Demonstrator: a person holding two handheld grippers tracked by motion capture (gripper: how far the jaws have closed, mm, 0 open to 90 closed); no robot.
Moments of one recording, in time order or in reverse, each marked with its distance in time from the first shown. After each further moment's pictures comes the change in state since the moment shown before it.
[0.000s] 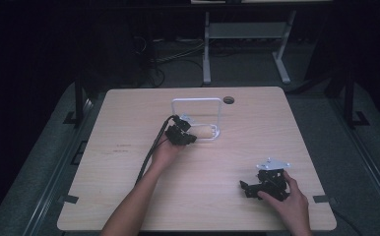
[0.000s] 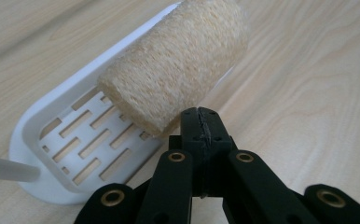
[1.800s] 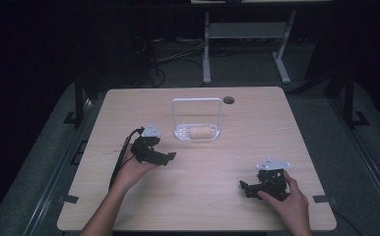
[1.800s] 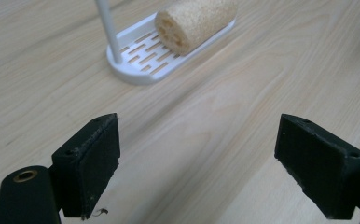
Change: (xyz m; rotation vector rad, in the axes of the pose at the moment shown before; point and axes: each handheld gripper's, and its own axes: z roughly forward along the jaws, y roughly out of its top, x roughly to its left) left arm -0.006 -0.073 -0.100 -0.116 0.098 -0.025; right arm 0.000 0.000 0.000 0.001 0.001 -0.001
